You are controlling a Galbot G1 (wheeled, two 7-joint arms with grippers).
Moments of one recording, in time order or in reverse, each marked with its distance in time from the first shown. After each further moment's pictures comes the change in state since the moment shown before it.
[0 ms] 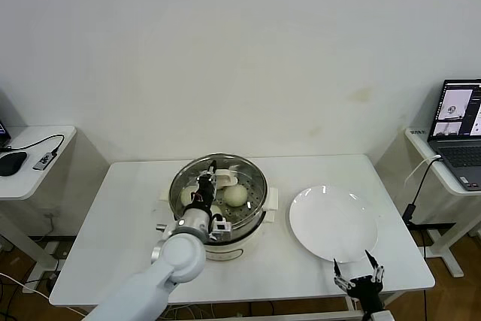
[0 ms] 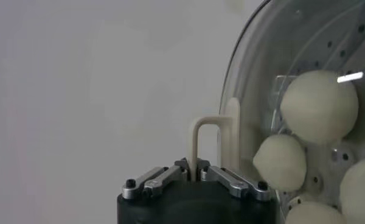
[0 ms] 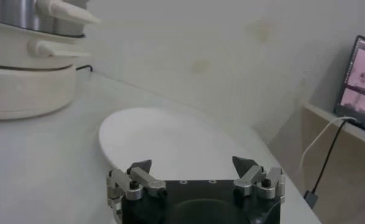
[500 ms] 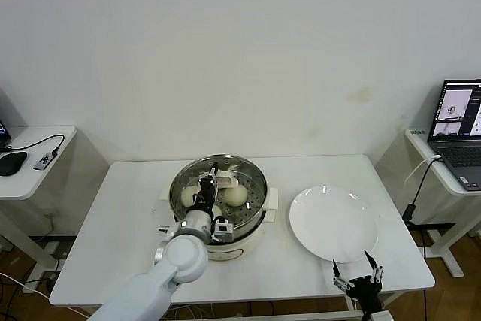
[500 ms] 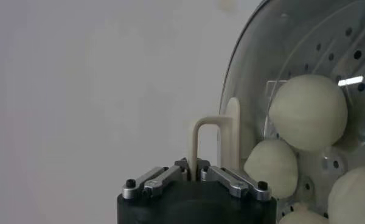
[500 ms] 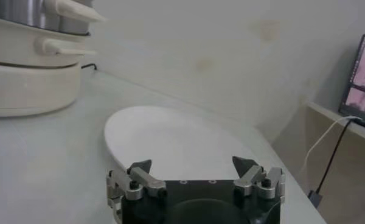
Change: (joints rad) left arm 0.005 -0.017 0.003 0.030 0.019 -0.009 -0.016; right arm -0.001 -0.003 -0.004 -0.002 -0.002 0.000 -0.001
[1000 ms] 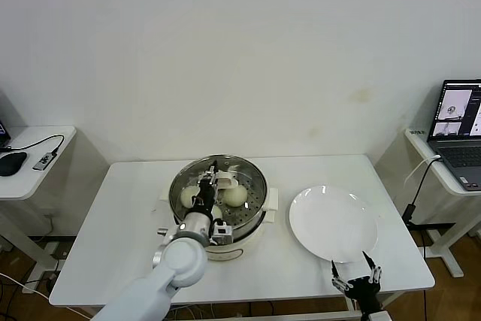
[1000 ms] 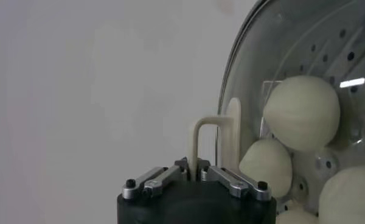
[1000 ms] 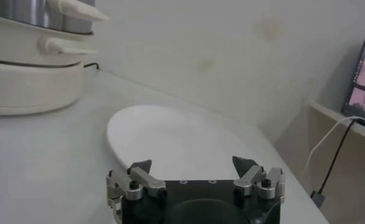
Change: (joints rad) left arm 0.032 0.001 -0.020 -0.031 -0.016 -0.004 -0.022; right arm 0.001 0.002 -0.004 -0.005 -0.010 0.001 -0.003
